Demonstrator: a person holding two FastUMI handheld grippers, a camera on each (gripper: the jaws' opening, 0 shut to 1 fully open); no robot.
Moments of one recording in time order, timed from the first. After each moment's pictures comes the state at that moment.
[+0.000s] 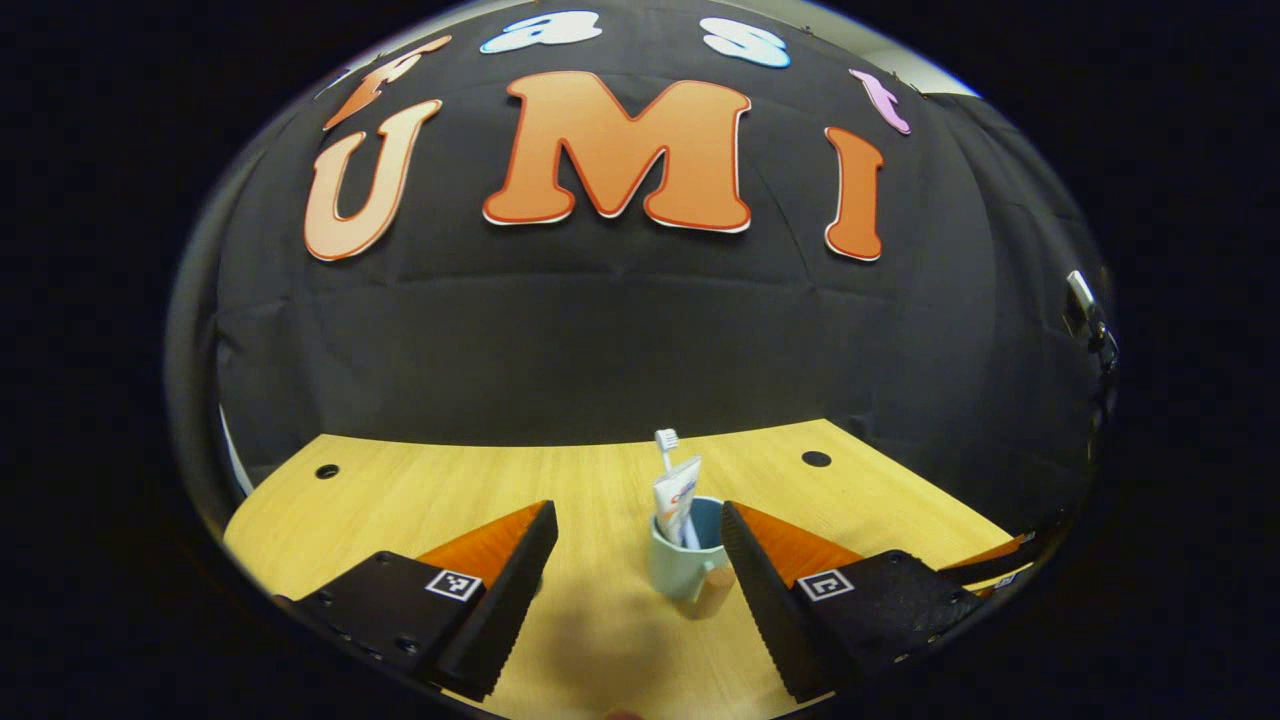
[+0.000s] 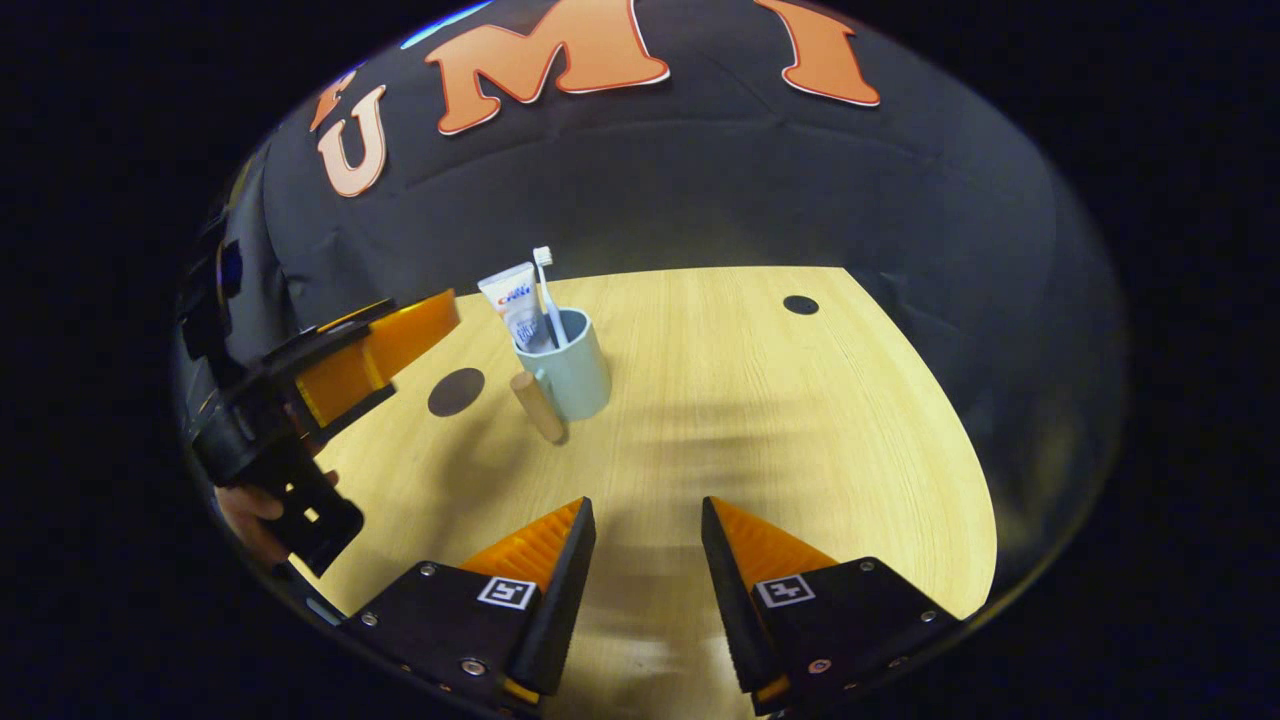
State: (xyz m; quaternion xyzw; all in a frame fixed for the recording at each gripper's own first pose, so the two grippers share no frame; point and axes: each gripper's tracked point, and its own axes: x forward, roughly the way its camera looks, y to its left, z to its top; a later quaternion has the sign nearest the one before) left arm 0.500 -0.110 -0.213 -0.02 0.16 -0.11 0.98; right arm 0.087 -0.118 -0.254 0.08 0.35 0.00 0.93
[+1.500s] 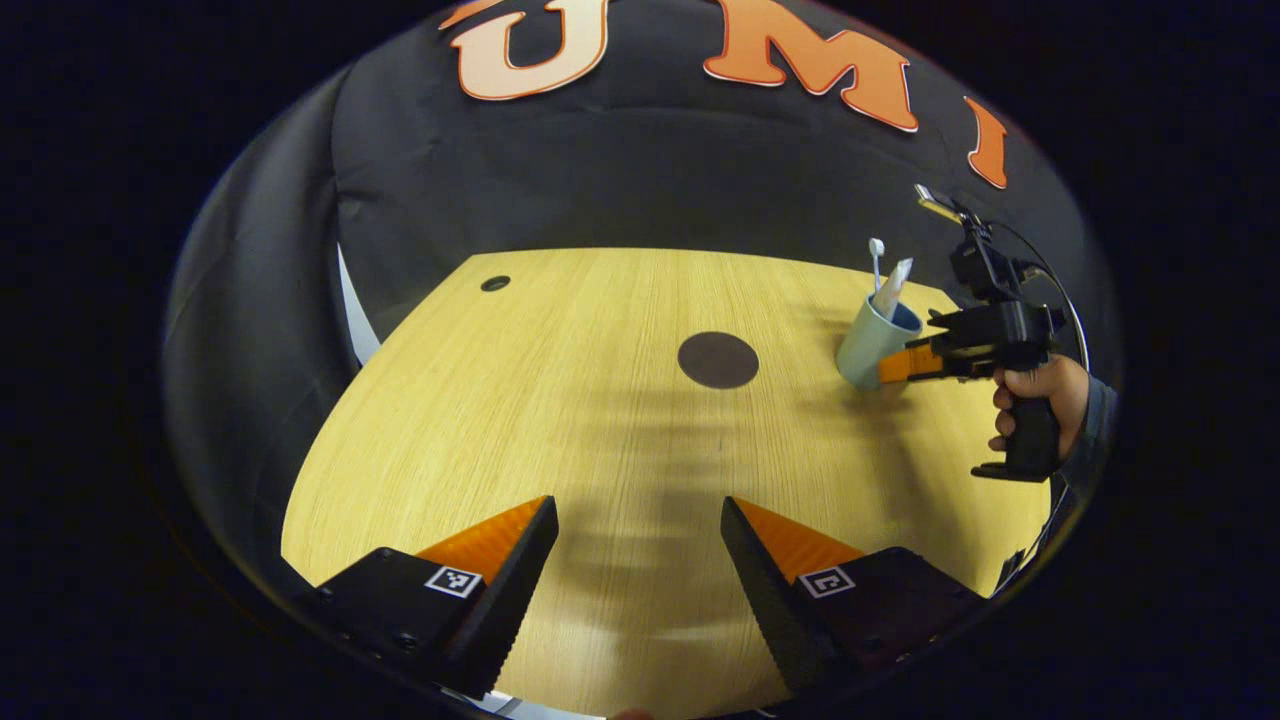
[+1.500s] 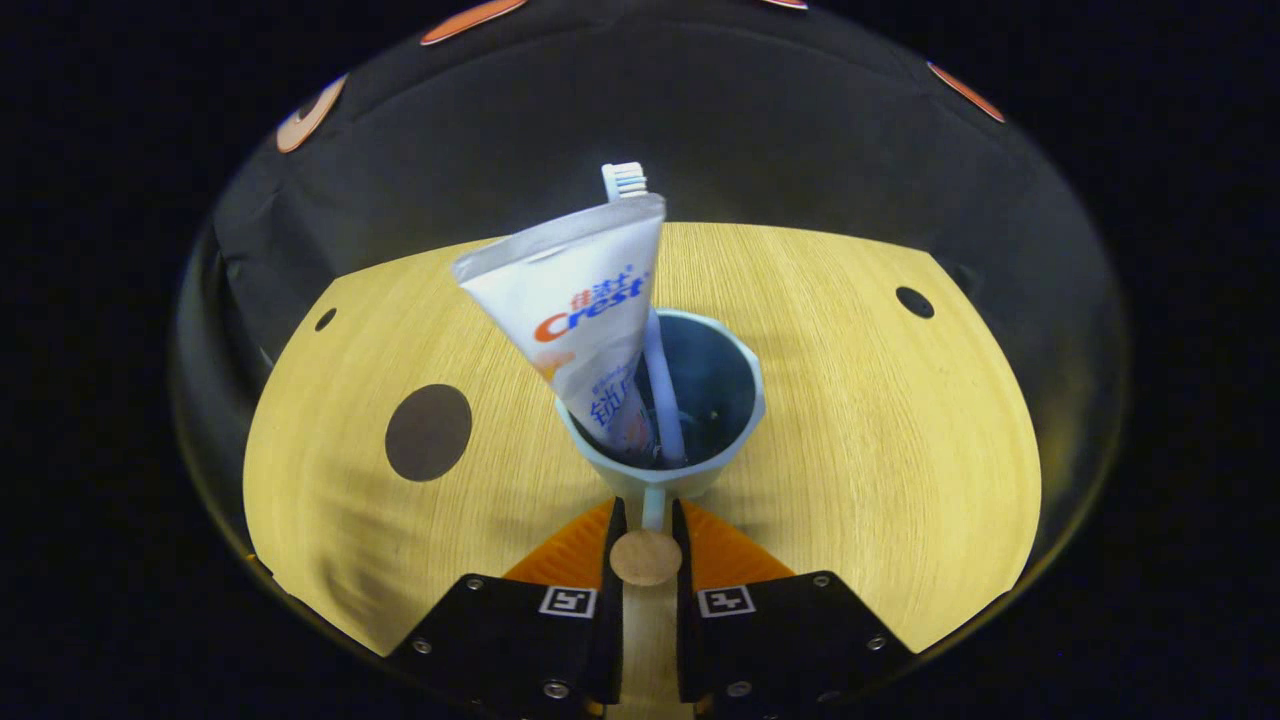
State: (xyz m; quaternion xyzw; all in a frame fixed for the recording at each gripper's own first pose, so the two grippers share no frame) left arm 0.341 0.081 -0.317 -0.03 0.43 0.01 0.90; right arm 0.224 -0.029 -0.320 0.05 0.45 -0.03 0.89
